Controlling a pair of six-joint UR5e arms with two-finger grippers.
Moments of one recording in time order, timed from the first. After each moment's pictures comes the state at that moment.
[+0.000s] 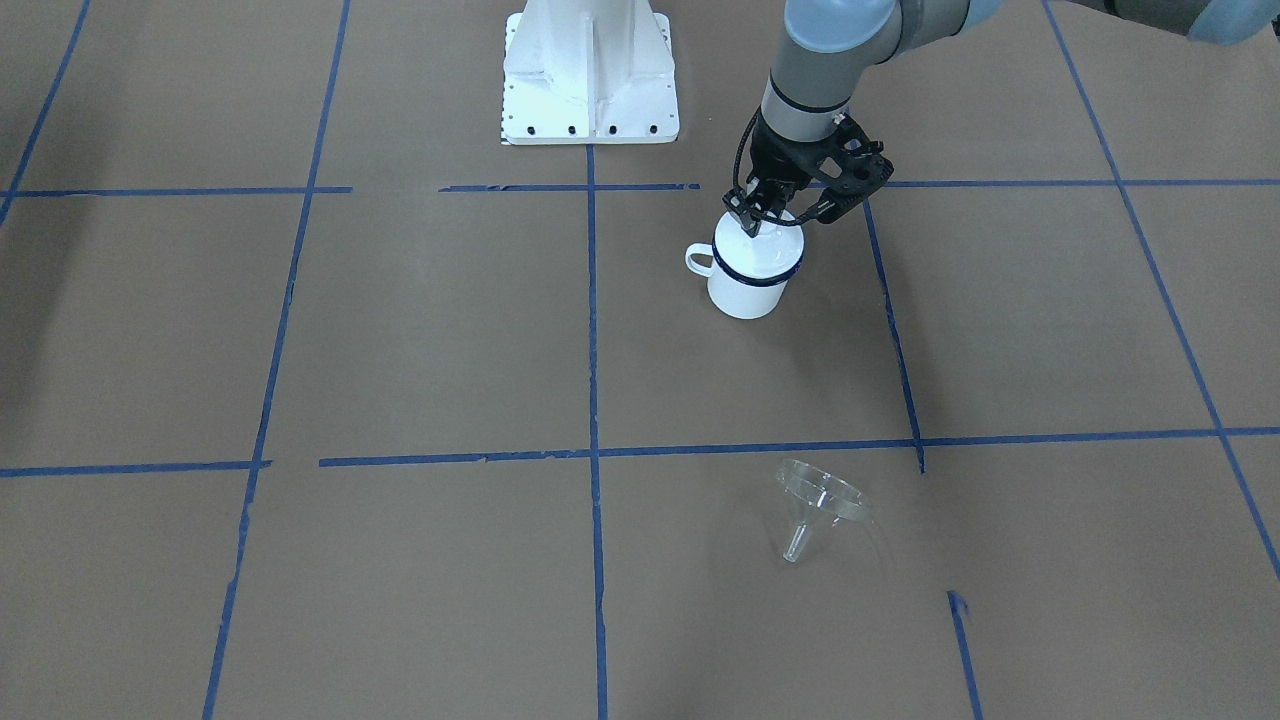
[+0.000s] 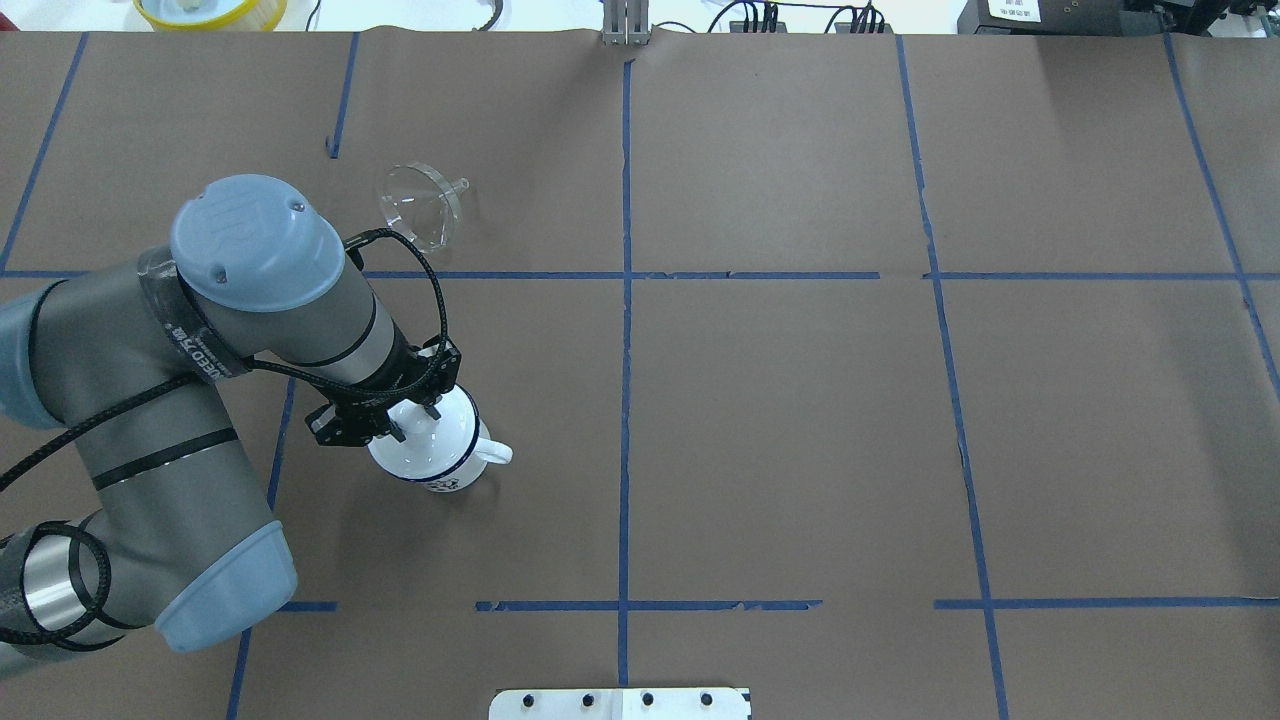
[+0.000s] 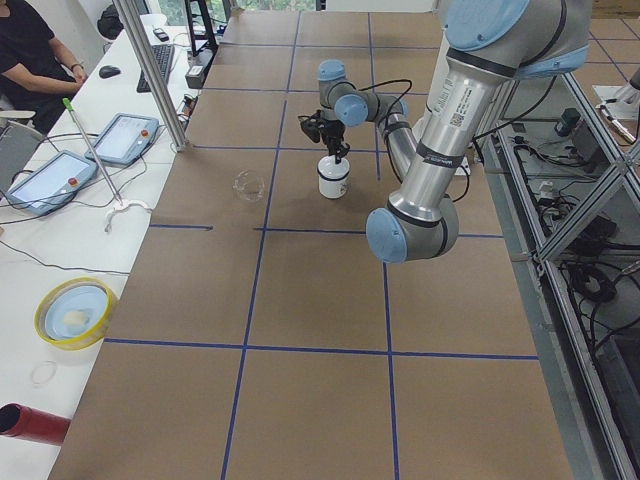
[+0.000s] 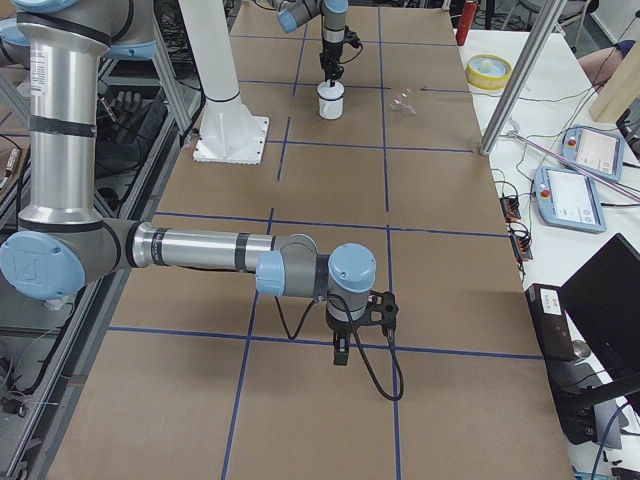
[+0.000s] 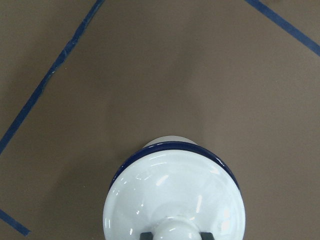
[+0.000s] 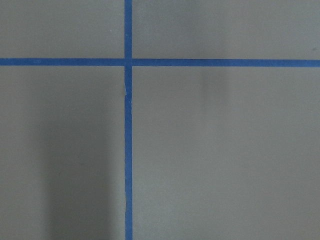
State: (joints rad) left arm -0.58 -2.06 -2.01 -1.35 -2.01 -1.77; right arm 1.57 -1.68 1.66 -1.57 2.29 0.01
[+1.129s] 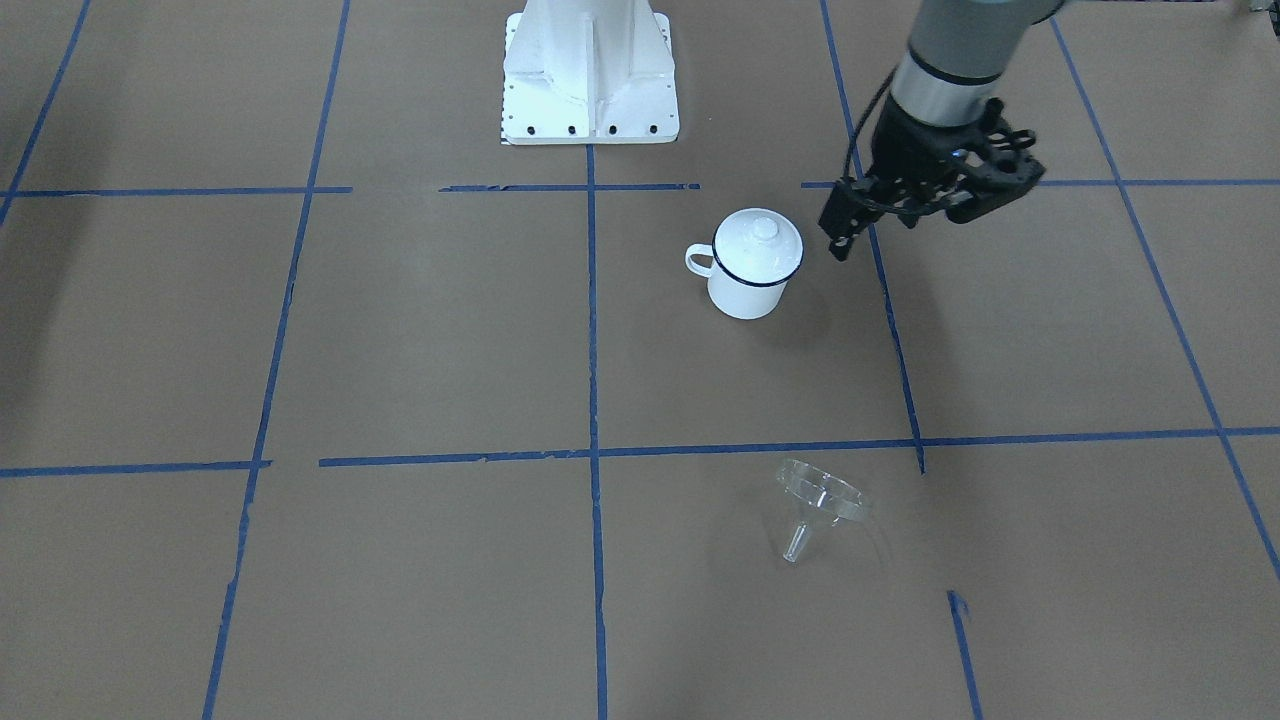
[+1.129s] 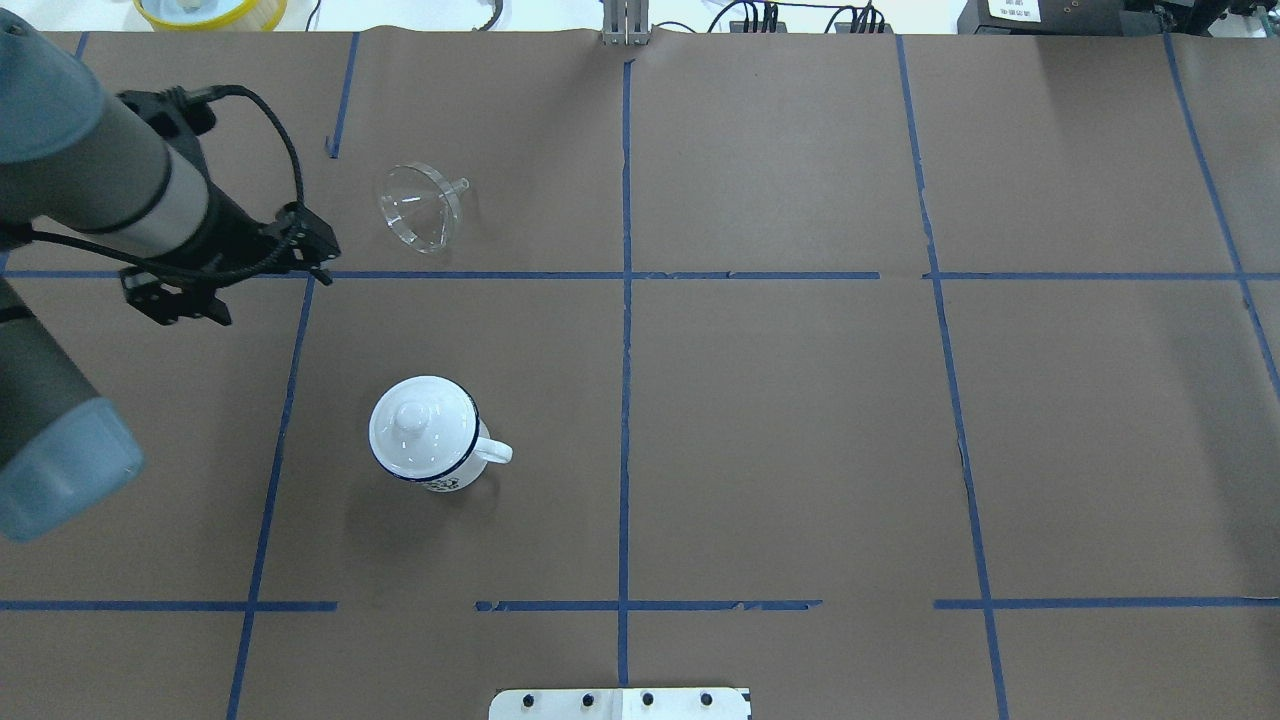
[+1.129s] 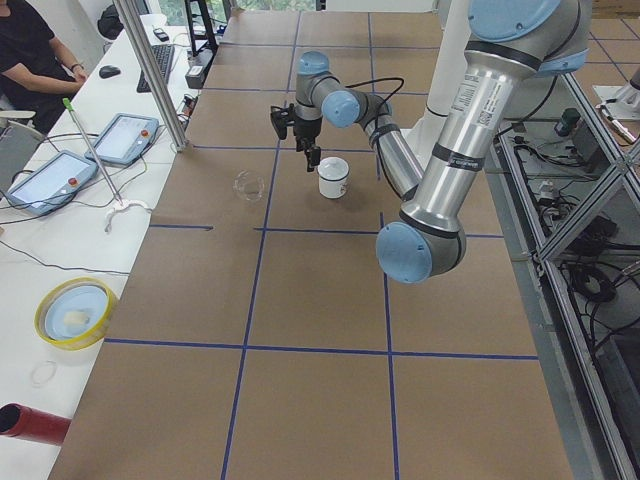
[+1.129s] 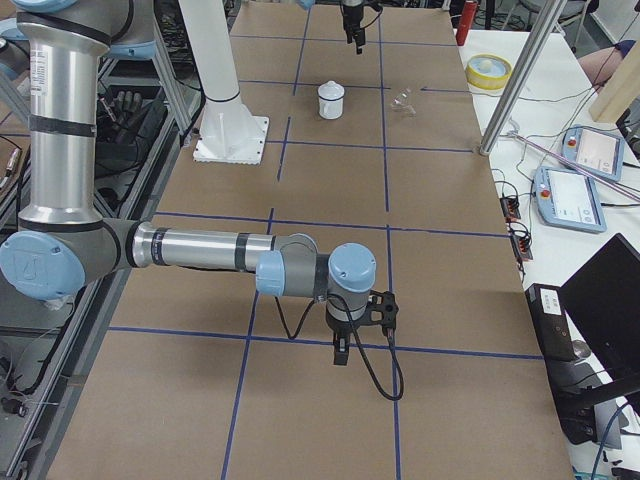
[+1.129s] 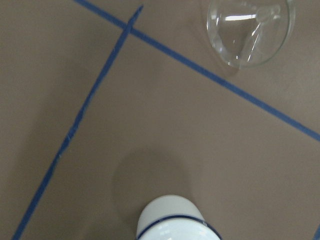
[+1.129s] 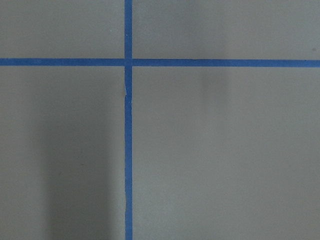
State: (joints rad) left arm -0.90 -1.91 -2.11 -1.34 -2.04 -1.27; right arm 1.57 -1.68 1.66 -1.57 2.29 0.01
